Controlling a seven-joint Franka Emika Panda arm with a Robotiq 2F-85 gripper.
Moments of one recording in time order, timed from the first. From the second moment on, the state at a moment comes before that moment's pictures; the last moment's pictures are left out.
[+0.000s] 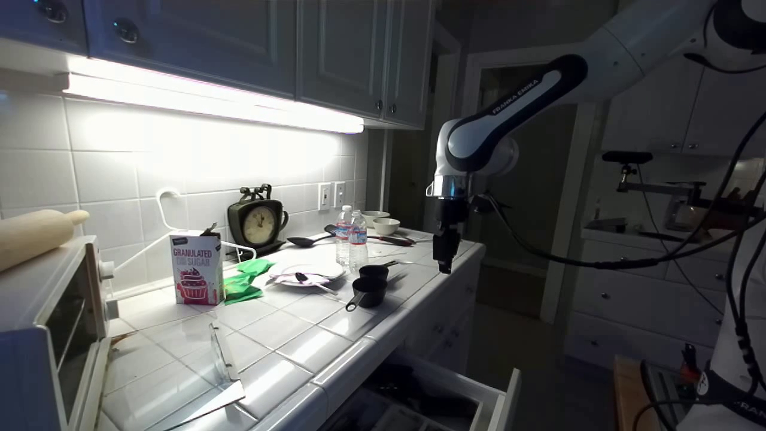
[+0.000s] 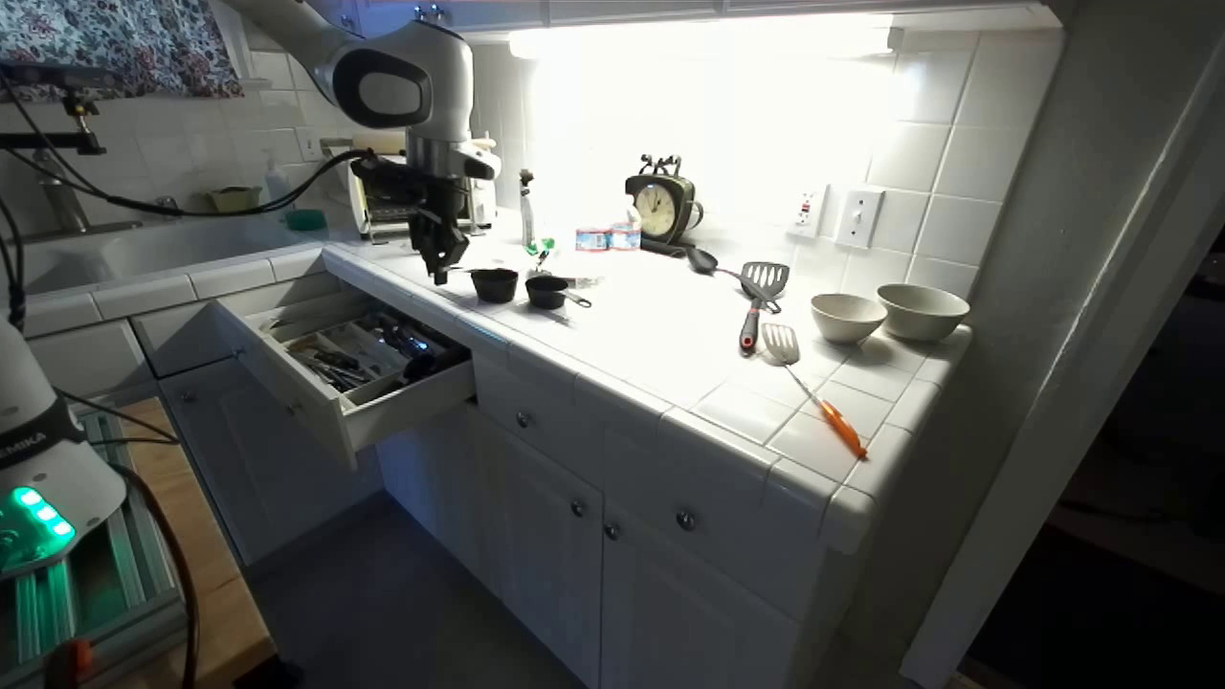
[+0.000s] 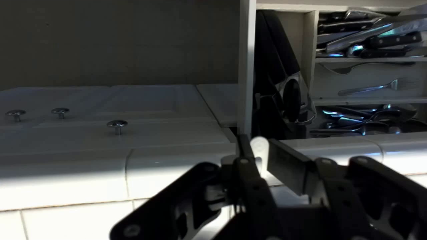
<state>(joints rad) -0.07 0.06 -0.03 -2.21 0.15 2.20 -0.23</state>
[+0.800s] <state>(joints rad) -0.04 0.15 0.00 -2.10 0.04 2.18 -0.48</state>
